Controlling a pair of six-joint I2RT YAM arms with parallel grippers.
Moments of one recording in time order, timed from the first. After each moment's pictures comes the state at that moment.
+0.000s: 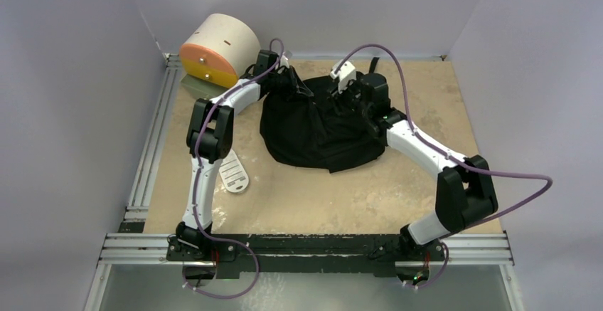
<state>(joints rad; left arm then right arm) -0.33 2.36 1.89 -0.17 0.72 -0.85 0.44 1.52 1.05 0.14 -0.12 -0.16</state>
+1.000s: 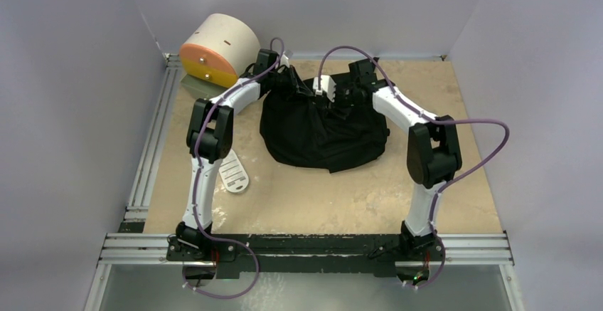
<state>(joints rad) -0.33 2.36 1.91 -0.20 0.73 -0.83 0.34 1.92 1.50 -0.51 -0.62 -0.96</state>
